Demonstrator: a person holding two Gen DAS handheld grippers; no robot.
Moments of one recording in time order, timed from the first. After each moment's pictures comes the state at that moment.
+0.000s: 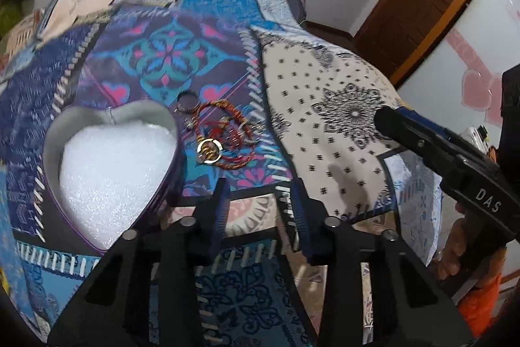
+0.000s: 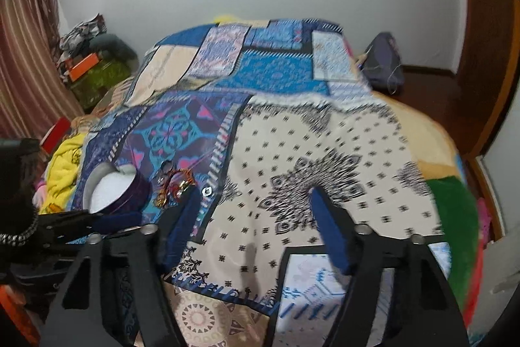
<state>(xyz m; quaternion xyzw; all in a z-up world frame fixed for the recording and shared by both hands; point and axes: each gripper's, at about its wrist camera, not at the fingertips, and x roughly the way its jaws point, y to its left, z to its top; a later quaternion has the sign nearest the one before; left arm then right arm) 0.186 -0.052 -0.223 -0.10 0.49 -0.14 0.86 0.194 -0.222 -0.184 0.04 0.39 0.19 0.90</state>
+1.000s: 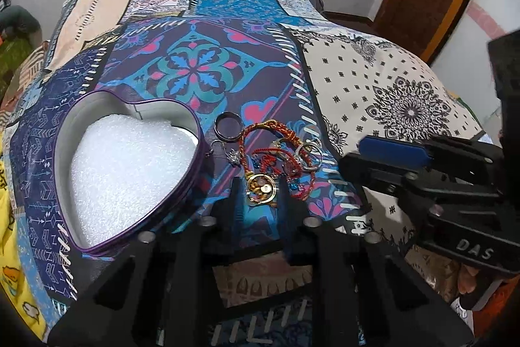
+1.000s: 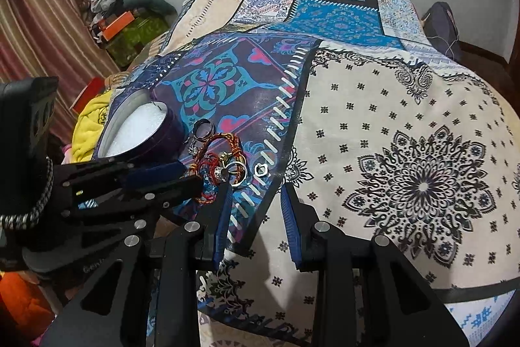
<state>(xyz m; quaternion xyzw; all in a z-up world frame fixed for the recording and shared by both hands) 0.217 -0.044 -0.238 -0.01 0.49 -0.11 0.87 0.230 -0.173 -0.229 0.03 0.46 0.29 0.84</state>
